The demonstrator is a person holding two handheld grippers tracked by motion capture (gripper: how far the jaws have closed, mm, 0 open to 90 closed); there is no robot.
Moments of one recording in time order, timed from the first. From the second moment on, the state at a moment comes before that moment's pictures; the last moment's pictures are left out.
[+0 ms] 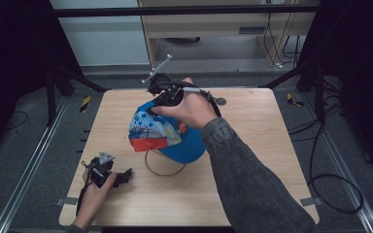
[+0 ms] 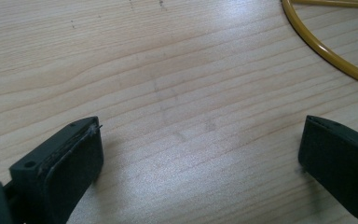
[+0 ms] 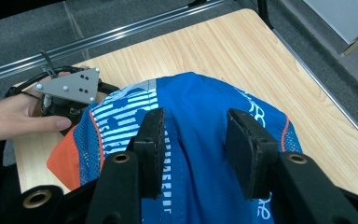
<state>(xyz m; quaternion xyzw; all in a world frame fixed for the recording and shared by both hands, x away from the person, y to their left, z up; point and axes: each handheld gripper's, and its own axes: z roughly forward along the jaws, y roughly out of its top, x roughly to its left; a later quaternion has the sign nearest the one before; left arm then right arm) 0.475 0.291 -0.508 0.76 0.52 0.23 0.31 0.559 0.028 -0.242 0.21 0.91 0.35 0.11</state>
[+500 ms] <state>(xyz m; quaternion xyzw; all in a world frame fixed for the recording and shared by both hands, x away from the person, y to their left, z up) 0.475 0.291 -0.508 0.76 0.52 0.23 0.31 0.557 0.027 -0.240 0.21 0.90 0.36 0.11</state>
